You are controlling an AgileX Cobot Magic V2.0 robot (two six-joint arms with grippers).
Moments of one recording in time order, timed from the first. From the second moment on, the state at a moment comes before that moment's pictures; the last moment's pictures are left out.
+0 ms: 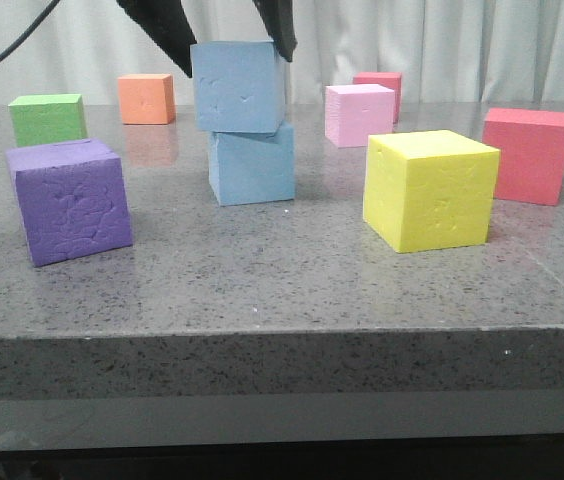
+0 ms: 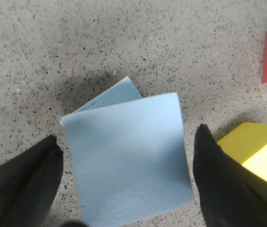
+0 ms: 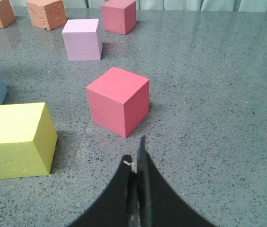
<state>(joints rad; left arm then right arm) -0.56 1.93 -2.01 -0.13 1.25 -0.23 0.15 0.48 -0.41 -0.05 0.31 0.13</state>
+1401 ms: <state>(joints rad) -0.56 1.49 -1.75 0.02 1.22 -0.11 0.15 0.48 -0.41 -0.05 0.31 0.13</state>
